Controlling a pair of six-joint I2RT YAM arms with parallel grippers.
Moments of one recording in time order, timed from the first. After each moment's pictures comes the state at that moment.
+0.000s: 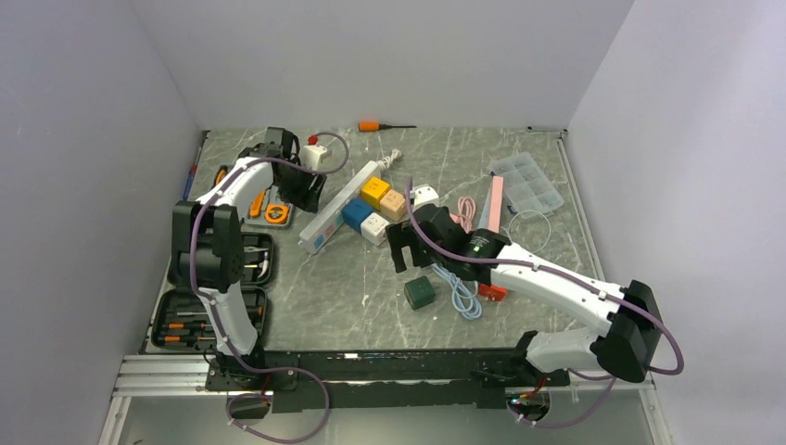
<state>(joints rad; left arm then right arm) -0.14 1.88 1.49 -0.71 0.31 0.40 0.93 1.28 1.02 -0.50 0.30 0.43</state>
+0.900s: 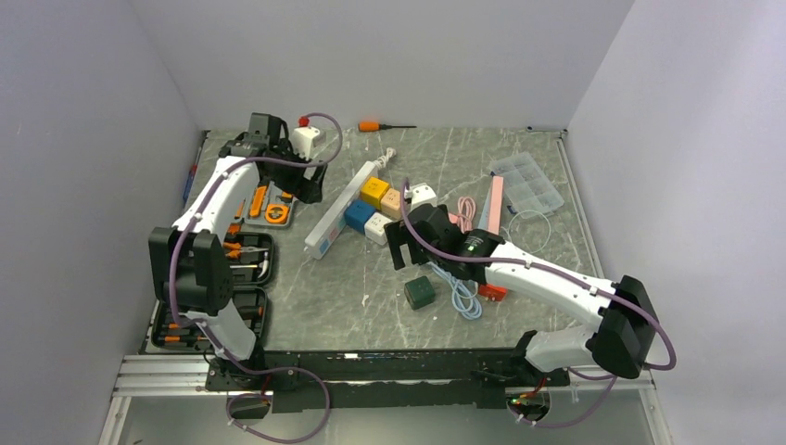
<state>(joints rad) -0.13 1.69 1.51 -0.77 0.36 0.37 0.92 1.30 1.00 -0.46 0.34 0.40</state>
